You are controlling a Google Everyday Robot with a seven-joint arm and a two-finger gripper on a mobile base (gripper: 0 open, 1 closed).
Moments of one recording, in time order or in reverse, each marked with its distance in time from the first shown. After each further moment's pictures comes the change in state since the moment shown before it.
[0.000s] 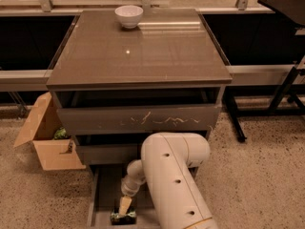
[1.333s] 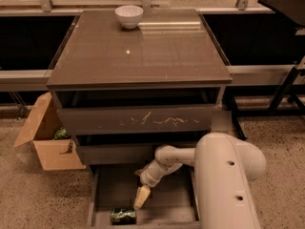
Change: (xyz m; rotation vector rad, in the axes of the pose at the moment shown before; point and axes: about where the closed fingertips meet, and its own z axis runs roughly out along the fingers) arm 0.023 0.025 -0.135 -0.101 -0.205 0.075
